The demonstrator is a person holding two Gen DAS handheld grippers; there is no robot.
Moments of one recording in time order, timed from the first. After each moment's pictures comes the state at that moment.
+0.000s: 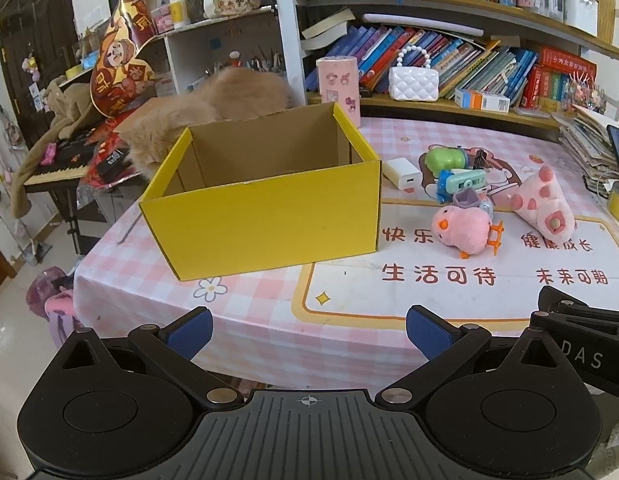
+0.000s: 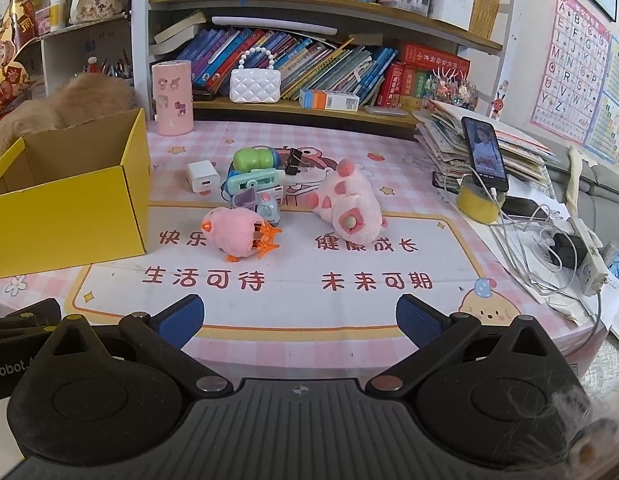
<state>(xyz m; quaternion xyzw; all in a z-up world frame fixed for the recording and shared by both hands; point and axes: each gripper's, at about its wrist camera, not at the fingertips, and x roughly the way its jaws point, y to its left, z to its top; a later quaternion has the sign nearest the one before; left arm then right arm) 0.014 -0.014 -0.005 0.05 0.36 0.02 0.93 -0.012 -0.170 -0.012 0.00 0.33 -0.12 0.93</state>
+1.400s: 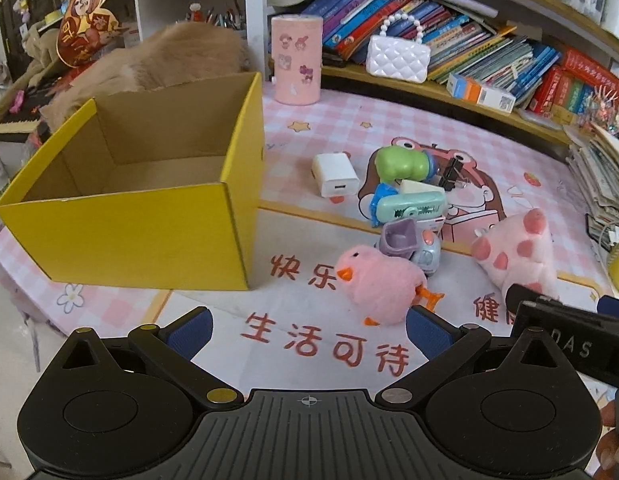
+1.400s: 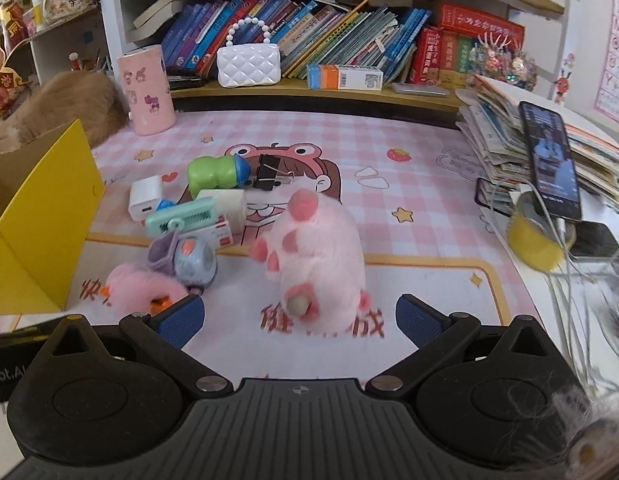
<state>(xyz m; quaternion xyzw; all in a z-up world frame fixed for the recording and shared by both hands) 0.131 -0.121 -0.029 -0.03 0.43 0.04 0.90 0.131 -0.306 -0.042 0.03 0.38 -0.03 0.93</state>
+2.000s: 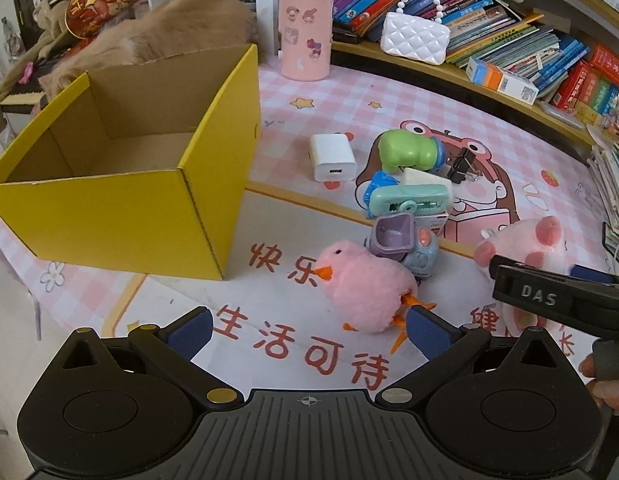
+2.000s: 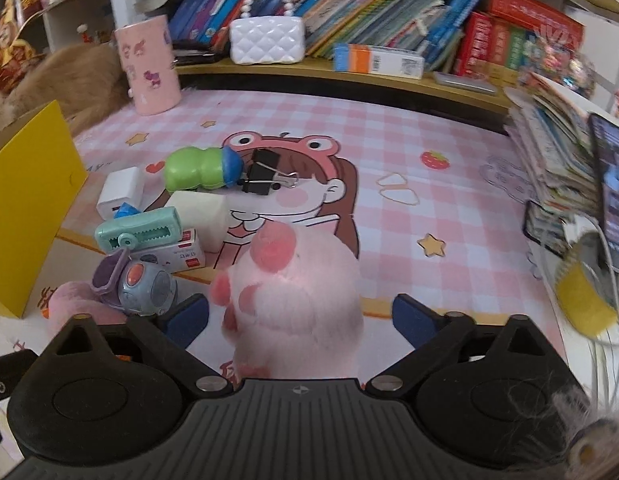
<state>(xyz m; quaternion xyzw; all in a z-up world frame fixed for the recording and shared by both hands) 0.155 -0.143 -0.039 -0.06 0.46 0.07 0.88 0.209 -0.334 -0.074 -0.01 0.40 0.04 0.92</state>
